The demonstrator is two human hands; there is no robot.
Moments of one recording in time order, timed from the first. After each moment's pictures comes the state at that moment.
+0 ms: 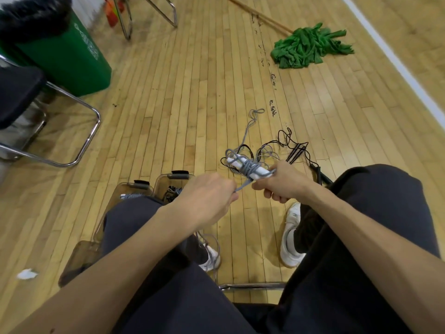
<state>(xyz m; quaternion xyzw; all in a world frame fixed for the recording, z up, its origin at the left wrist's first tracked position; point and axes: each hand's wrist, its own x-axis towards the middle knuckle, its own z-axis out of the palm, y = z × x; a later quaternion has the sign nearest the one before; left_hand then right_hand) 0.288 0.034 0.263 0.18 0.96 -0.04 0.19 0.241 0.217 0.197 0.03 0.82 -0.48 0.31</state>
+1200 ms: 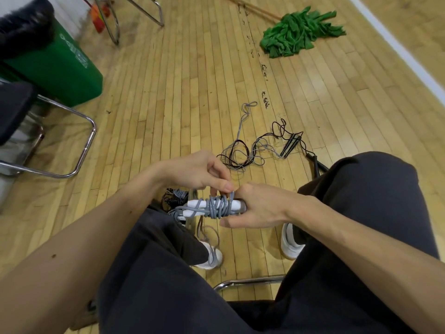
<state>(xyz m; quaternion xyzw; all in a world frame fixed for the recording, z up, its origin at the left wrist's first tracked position) 0.226 0.029 0.270 0.17 0.82 0.33 0.42 0.276 0.208 0.215 -0.33 0.84 -0.34 0.28</state>
